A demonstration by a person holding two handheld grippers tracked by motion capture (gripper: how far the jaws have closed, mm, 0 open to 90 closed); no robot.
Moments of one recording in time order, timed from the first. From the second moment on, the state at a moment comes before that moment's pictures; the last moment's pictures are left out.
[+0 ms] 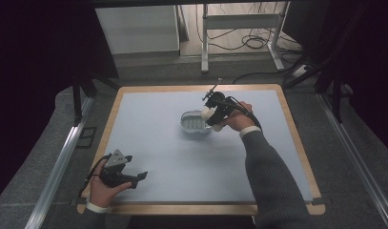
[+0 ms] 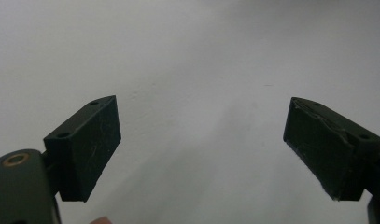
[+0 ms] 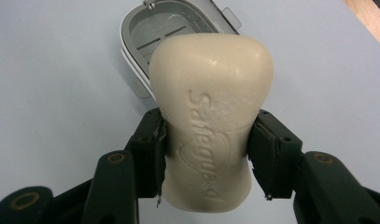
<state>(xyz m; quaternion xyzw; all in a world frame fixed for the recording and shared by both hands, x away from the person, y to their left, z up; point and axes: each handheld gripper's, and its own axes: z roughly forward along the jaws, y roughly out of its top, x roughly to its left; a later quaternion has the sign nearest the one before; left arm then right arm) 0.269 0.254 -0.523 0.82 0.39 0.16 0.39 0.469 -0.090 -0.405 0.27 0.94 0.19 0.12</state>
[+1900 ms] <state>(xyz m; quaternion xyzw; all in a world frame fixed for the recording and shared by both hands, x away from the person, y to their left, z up) 0.268 0.258 -0.523 0.81 0.40 0.16 0.39 0.498 -0.030 -0.452 0.20 0.96 0.16 0.12</state>
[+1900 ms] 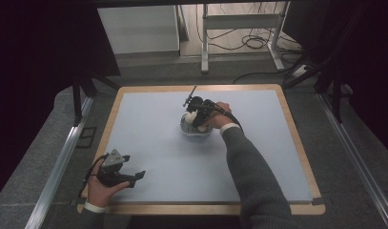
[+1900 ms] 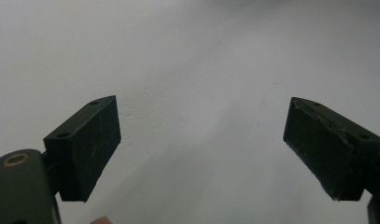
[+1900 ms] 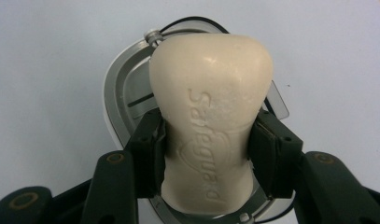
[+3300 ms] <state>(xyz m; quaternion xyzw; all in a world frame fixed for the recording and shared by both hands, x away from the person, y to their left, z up) 0.268 0.257 -0.522 0.81 0.40 0.16 0.39 0.476 -0.070 -0.427 0.26 0.92 0.26 0.15</state>
